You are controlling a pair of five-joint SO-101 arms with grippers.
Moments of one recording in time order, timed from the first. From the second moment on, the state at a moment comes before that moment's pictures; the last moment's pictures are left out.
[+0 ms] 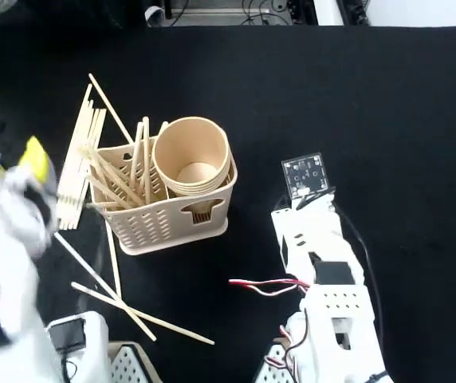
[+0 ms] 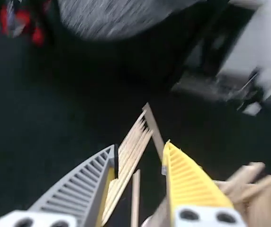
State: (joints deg) left arm -22.4 -55.3 15.3 78.5 7.3; right arm -0.9 -60.8 86.4 24.7 16.0
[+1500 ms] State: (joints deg) left arm -18.5 32.8 -19.5 76.5 -6.0; right arm -0.9 -60.8 86.4 24.7 16.0
